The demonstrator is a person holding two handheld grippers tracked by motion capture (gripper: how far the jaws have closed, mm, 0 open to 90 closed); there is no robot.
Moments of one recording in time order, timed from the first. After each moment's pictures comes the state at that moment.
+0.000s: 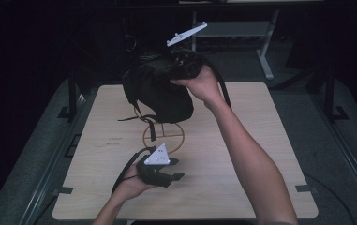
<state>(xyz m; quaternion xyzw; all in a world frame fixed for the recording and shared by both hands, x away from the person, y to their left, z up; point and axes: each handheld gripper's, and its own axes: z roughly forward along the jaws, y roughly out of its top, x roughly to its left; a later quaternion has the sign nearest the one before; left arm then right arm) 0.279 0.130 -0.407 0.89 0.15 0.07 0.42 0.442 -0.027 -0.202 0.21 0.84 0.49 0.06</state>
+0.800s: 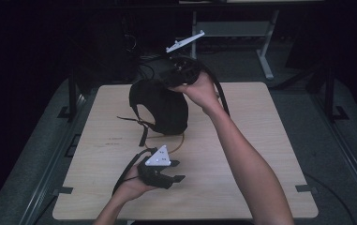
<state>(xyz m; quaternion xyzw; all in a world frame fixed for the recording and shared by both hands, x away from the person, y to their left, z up) 0.277 0.129 -0.410 0.89 0.15 0.07 0.42 0.447 -0.023 -0.224 0.25 0.84 0.49 0.05</state>
